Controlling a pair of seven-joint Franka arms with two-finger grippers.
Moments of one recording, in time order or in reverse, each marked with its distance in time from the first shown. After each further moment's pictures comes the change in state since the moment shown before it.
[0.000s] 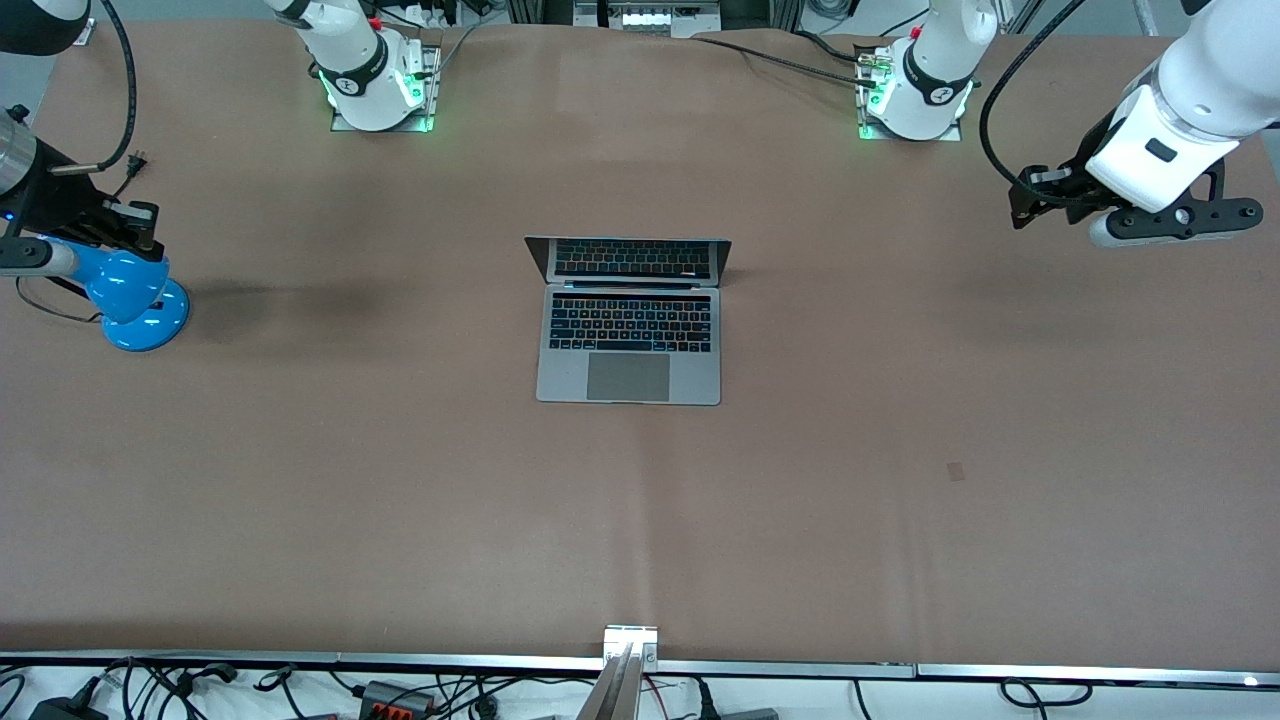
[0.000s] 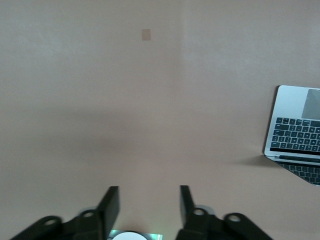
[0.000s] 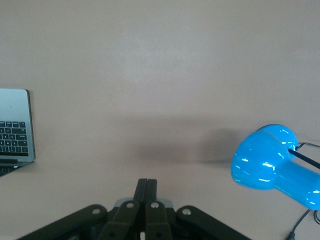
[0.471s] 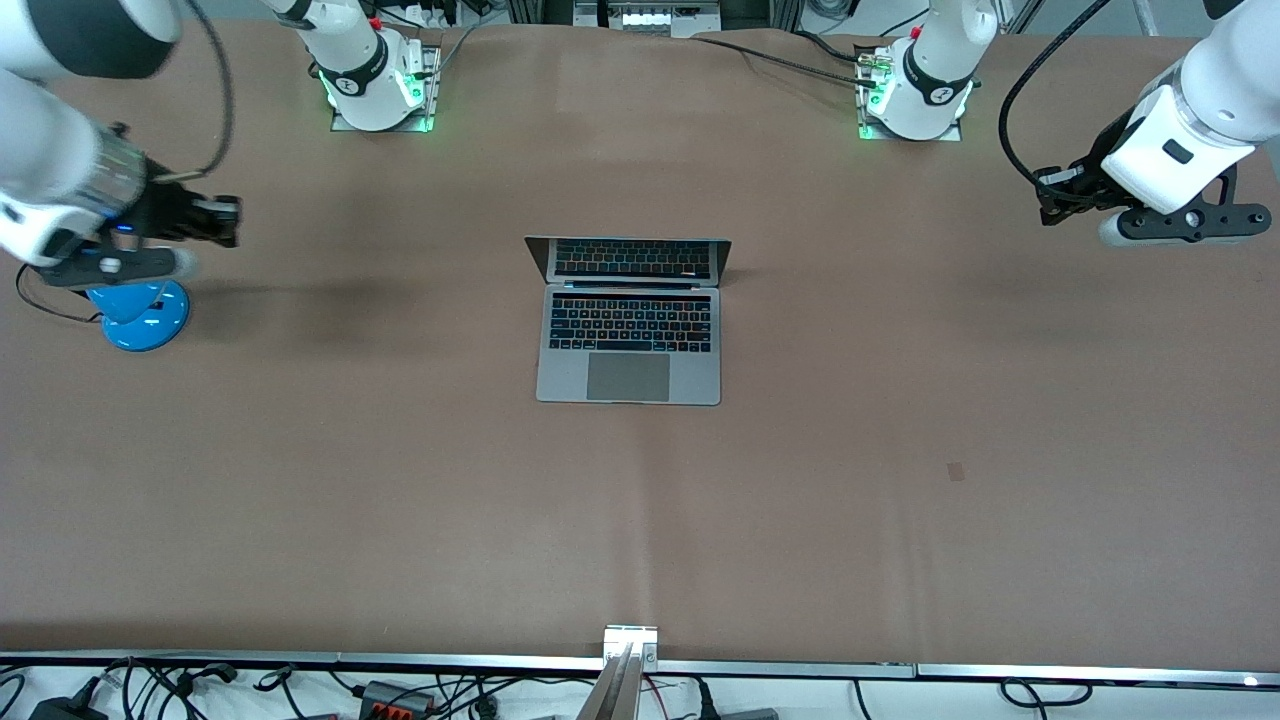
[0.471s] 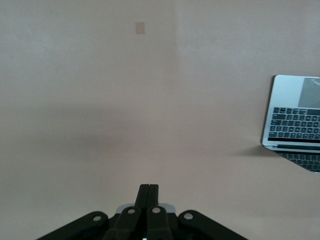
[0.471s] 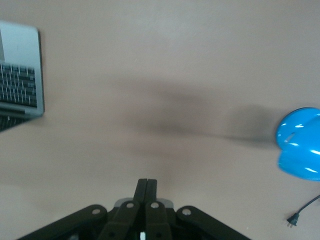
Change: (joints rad) left arm 0.001 0.007 0.025 0.003 -0.034 -0.020 0.062; right arm 0.136 0.054 0.012 -0.019 0.006 -0.119 0.005
